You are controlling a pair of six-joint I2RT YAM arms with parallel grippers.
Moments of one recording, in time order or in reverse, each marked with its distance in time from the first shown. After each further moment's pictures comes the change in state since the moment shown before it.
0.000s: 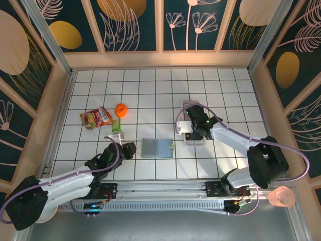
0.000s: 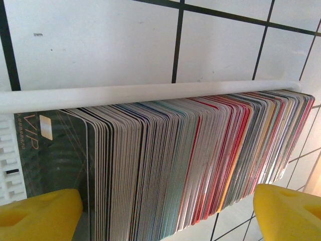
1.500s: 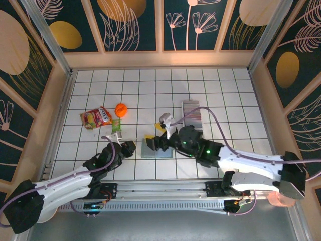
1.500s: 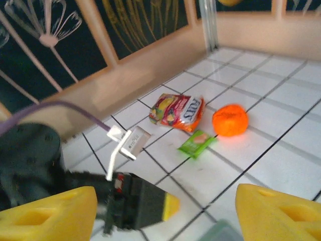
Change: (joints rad) left arm 0.000 -0.064 0.021 -0.043 0.013 -0.150; right arm 0.567 -0.336 -0.110 0.586 -0.117 1.389
